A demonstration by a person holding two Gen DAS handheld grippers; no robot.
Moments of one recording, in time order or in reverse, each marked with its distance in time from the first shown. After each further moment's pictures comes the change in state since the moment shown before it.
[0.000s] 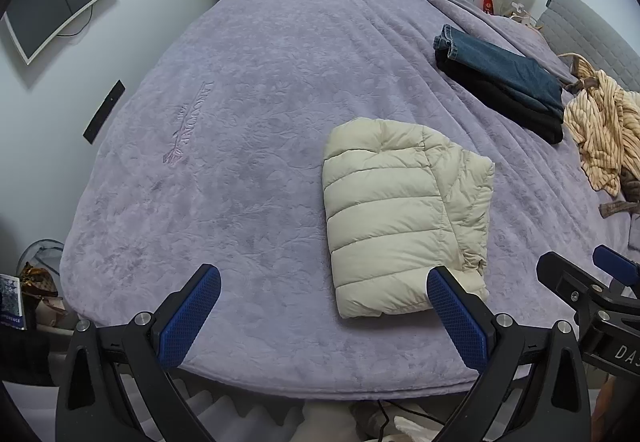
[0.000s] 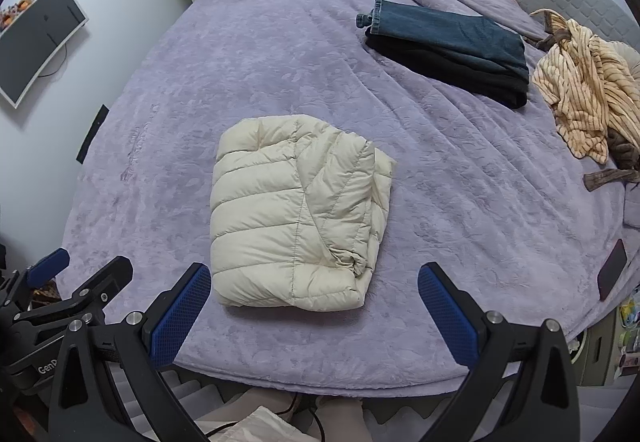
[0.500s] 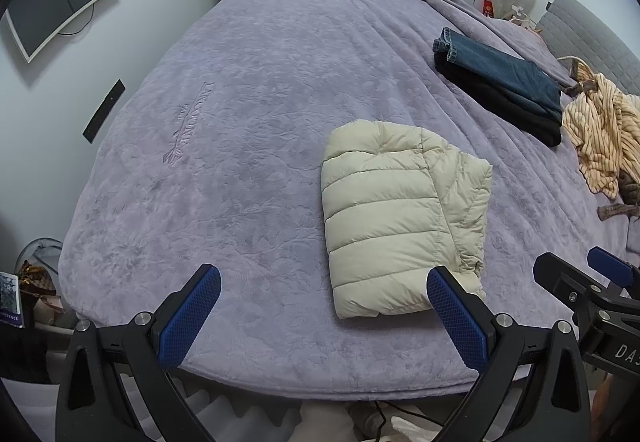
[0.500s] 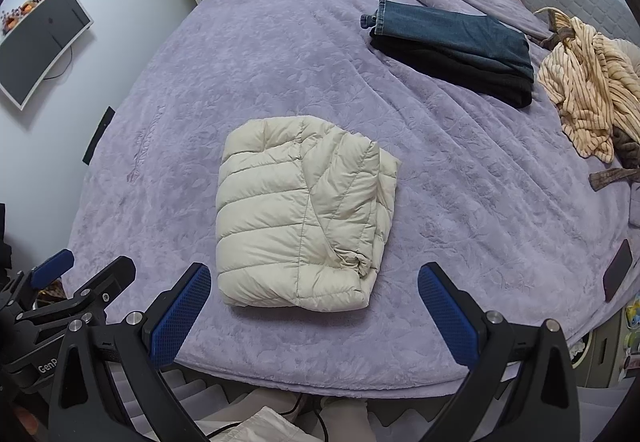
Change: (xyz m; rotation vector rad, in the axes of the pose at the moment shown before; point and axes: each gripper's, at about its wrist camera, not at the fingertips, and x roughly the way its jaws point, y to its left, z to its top) left arm -0.003 0.000 0.000 -0.005 -0.001 -0.003; right arm 0.000 0.008 -0.006 0.013 -0.004 0.025
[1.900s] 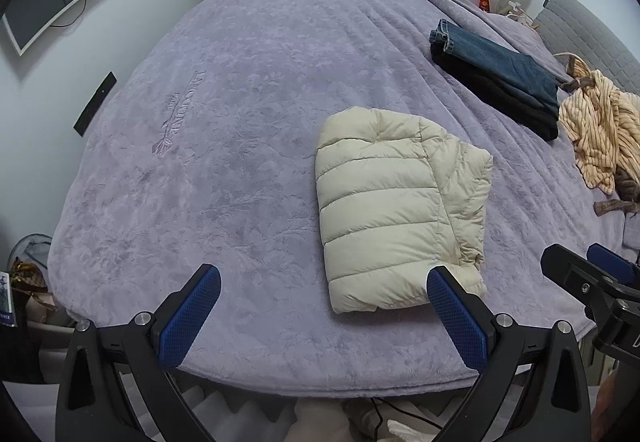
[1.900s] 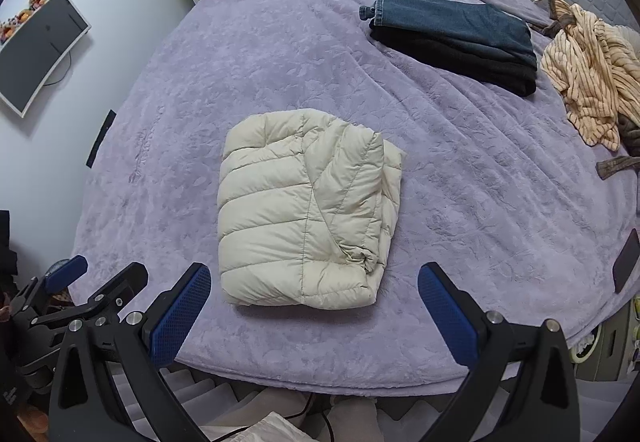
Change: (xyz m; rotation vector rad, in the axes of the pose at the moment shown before) left arm 0.017 0.003 -0.003 0.008 0.035 -0.032; right arm 0.007 -0.004 0.003 0.012 0.008 0.019
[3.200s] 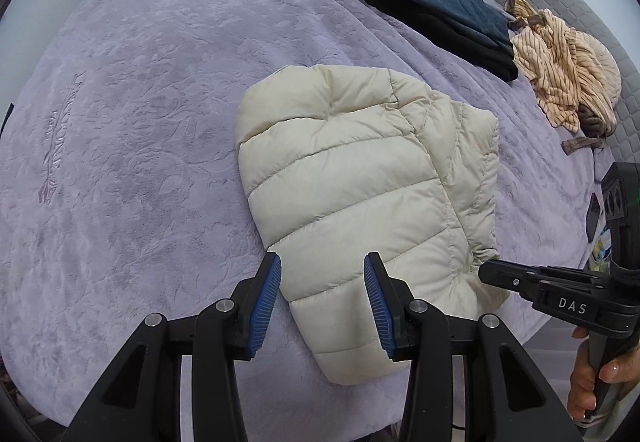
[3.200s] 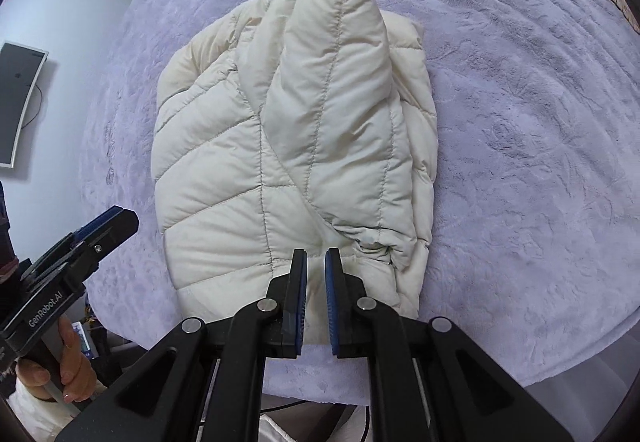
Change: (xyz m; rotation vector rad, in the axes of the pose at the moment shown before) left arm 0.137 -0.004 0.051 0.220 0.144 -0.254; right arm 0.150 -0.050 -0.005 0.229 0.264 0.152
